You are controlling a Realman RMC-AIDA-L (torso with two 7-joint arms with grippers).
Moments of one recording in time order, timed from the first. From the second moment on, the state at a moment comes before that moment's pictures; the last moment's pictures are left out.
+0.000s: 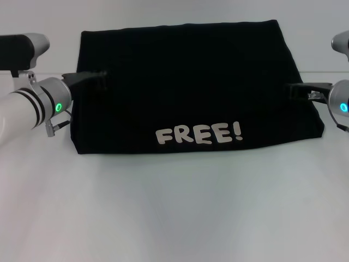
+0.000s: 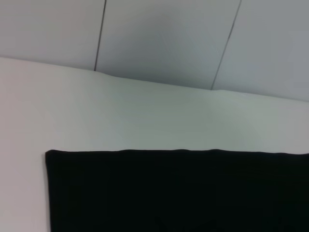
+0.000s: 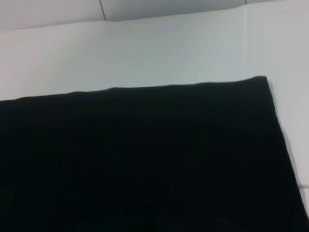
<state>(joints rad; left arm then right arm) -0.89 -2.11 0.21 0.30 2.00 0.59 -1.33 0.92 2.04 -0.35 -0.25 -2.26 -0.48 1.67</state>
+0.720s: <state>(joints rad) -0.79 -2.12 0.33 0.52 2.00 0.93 -1.56 0.83 2.08 -0.34 -0.50 -2.26 -0.69 1.71</state>
